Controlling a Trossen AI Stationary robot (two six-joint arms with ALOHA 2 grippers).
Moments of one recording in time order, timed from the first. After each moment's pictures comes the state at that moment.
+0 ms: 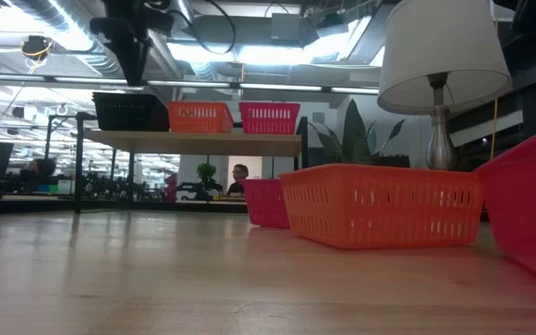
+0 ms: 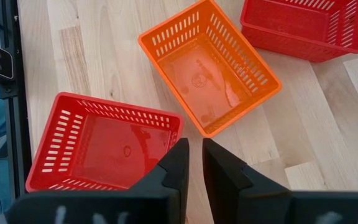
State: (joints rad) left arm 0.51 1.27 1.41 -1.32 -0.31 0.36; right arm 0.75 1.38 1.17 -0.98 0.45 0.94
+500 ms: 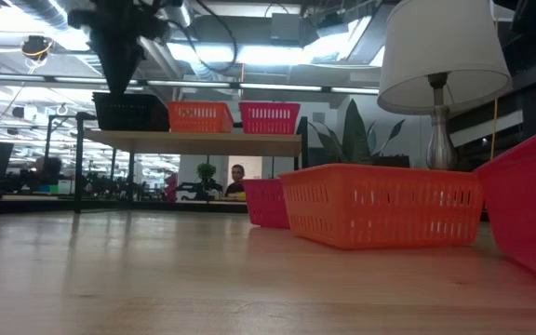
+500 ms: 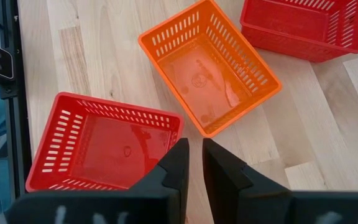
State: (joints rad) left arm 0.43 1.27 1.31 -1.39 -0.21 0.28; right arm 0.75 1.38 1.17 -0.98 0.45 0.94
